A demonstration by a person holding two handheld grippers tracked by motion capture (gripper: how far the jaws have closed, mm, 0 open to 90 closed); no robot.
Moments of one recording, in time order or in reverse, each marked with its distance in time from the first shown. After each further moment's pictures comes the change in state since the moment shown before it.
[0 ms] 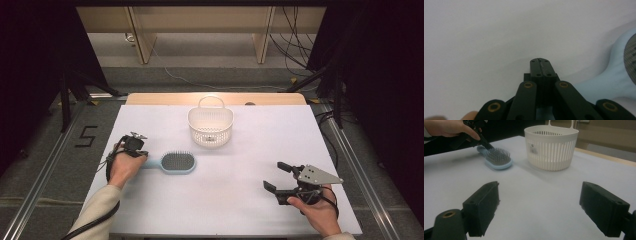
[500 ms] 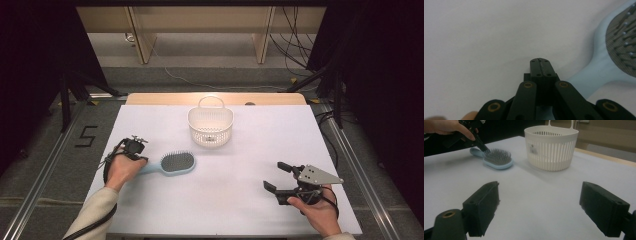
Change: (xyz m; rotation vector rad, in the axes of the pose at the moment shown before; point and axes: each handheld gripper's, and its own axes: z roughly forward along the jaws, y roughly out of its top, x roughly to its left) left arm -0.006 -0.005 -0.012 0.094 -0.054 0.023; right arm 0.000 0.000 0.000 -0.004 0.001 0.001
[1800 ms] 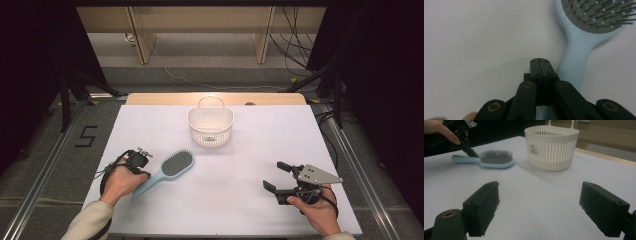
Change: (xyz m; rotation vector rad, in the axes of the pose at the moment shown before) left arm -0.030 -0.024 -0.020 0.104 -0.065 0.114; right arm 0.000 0.000 0.001 0.004 0.004 0.001
